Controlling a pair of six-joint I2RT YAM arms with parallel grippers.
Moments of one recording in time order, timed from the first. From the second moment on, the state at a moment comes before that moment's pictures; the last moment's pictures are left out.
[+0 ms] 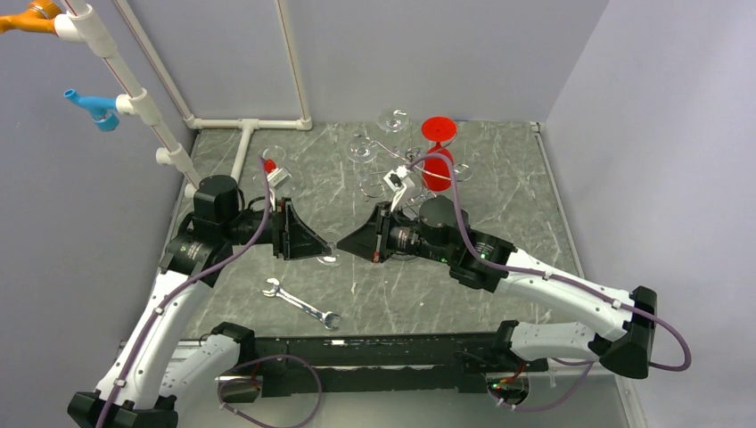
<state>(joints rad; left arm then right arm) -0.29 0.84 0.96 -0.50 1.10 -0.48 1.07 1.11 1.03 -0.07 -0.14 0.83</state>
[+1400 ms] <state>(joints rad) -0.28 0.85 1.01 -0.60 1.10 -0.47 1.05 1.19 1.12 -0.03 -0.17 0.71</state>
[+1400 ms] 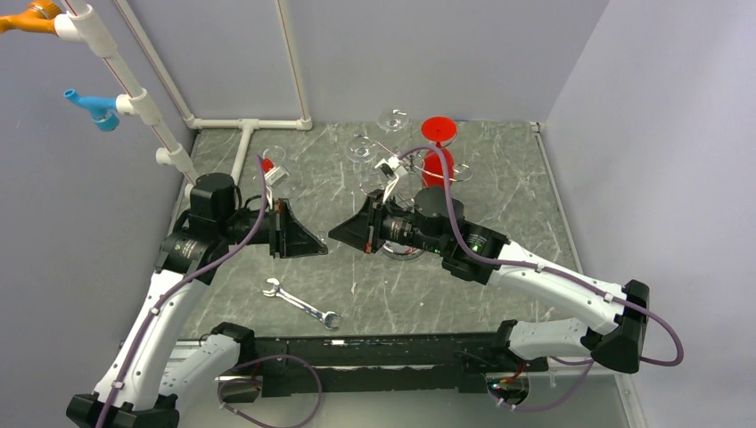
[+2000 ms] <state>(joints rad) -0.29 0.83 1.02 -0.64 1.02 -0.42 1.05 1.21 1.14 -0.07 -0.15 0.74</state>
